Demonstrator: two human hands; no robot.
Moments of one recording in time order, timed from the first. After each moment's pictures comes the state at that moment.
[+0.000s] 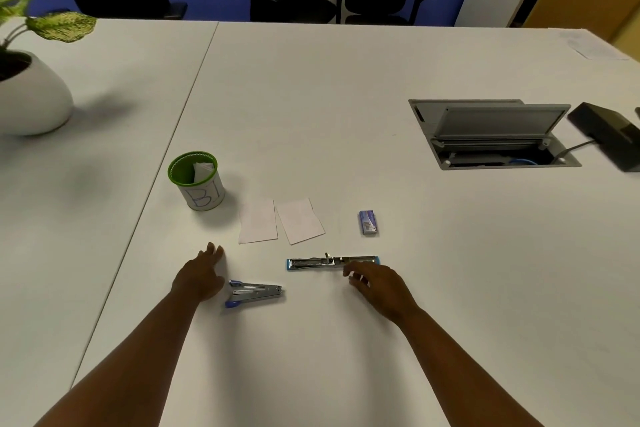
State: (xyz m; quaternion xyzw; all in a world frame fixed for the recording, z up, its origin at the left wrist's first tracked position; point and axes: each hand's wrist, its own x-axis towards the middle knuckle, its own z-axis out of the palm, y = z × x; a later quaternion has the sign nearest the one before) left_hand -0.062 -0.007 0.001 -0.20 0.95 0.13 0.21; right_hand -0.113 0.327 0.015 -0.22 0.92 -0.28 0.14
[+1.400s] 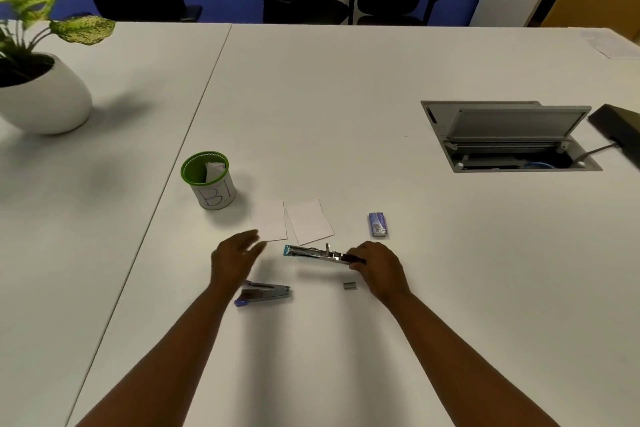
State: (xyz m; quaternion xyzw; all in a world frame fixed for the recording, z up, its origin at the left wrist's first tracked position) left_hand -0.069 0.050 0.036 -0.30 0.81 0.50 -0.07; right_hand -0.136 0.298 0.024 -0.20 0.94 -0.27 0.09
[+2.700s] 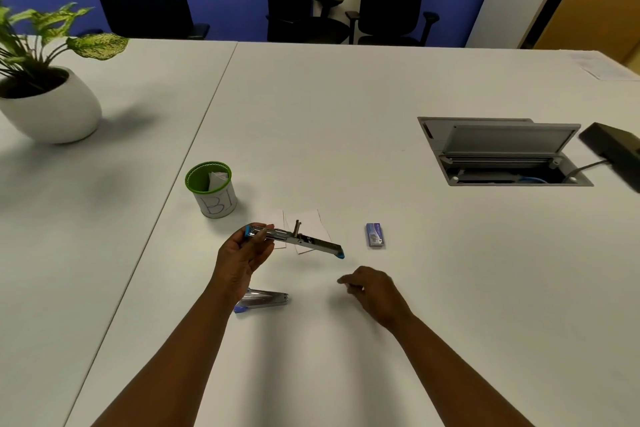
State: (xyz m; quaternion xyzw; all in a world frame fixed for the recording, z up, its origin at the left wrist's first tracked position) left_hand -0.075 0.062 0.057 -0.23 0.48 0.84 -0.09; right_hand -0.117 0.310 0.016 -0.24 0.91 -0.33 0.12
